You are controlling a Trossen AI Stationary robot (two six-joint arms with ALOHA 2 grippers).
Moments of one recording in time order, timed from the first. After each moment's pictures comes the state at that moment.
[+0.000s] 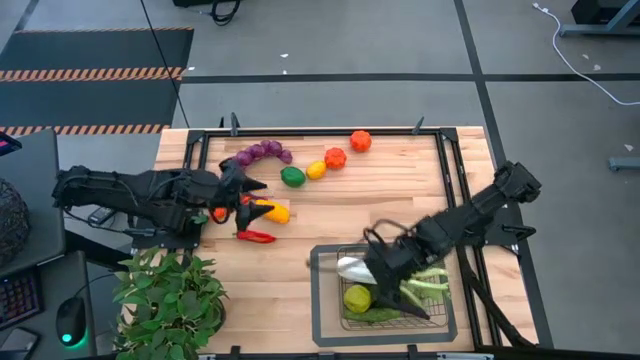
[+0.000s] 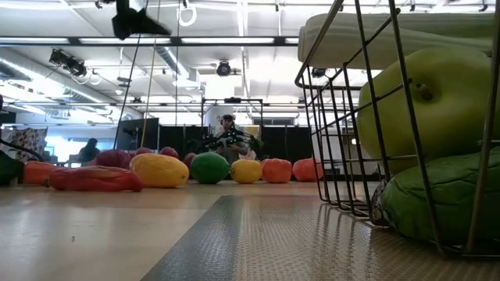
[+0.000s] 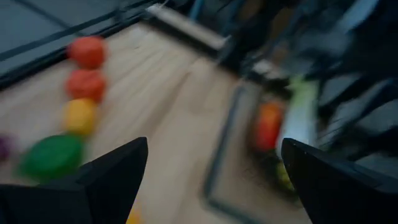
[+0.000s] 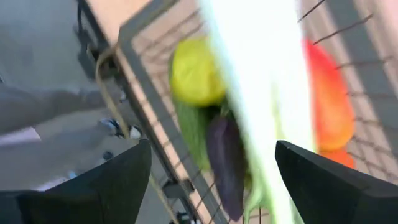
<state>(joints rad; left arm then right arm) -0.10 0.87 0.87 -0.43 -0.29 -0.51 0.51 1.63 1.54 -1.12 -0.11 1.05</state>
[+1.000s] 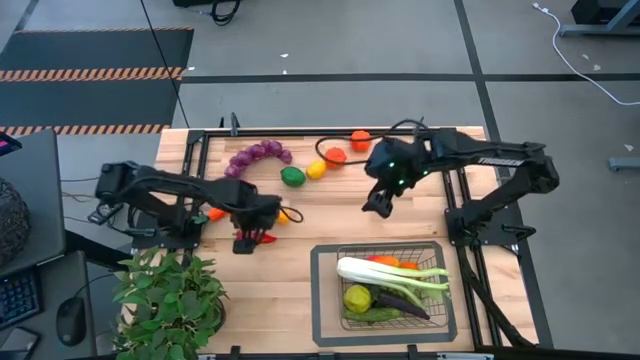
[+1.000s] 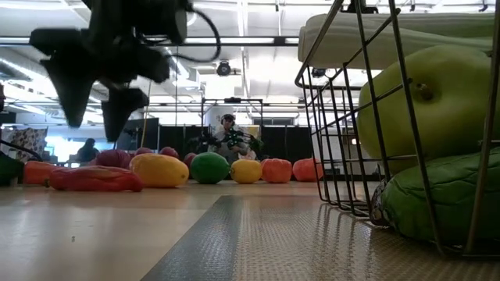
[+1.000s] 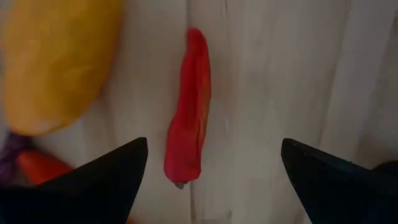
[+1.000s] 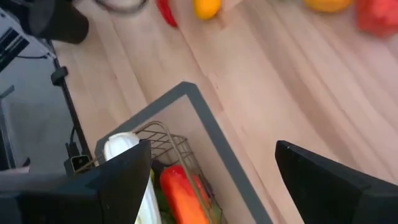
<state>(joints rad) -0.03 1.46 0.97 -1.02 0.11 0.00 -0.04 1.40 1.54 -1.13 -0.14 0.56</state>
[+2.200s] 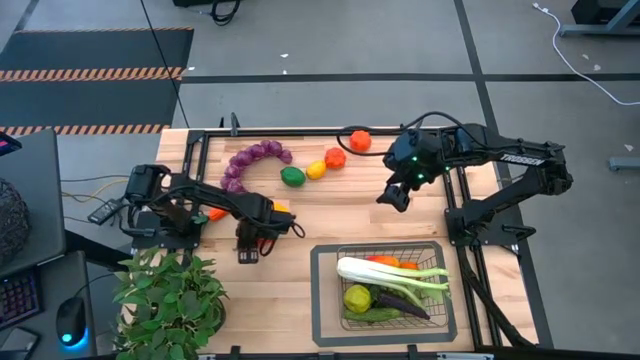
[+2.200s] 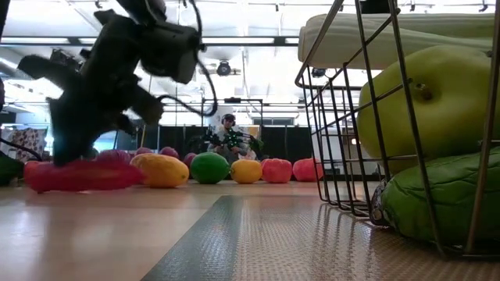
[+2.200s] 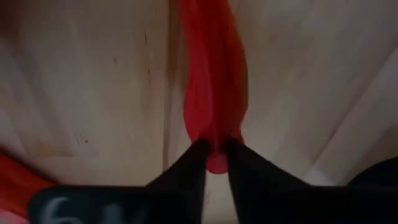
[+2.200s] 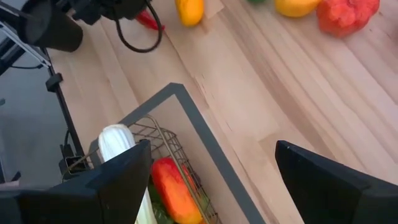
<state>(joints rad) -0.08 1.69 1.01 -1.09 0.16 -0.15 -0.05 1.29 1.54 -1.22 -0.06 0.58</state>
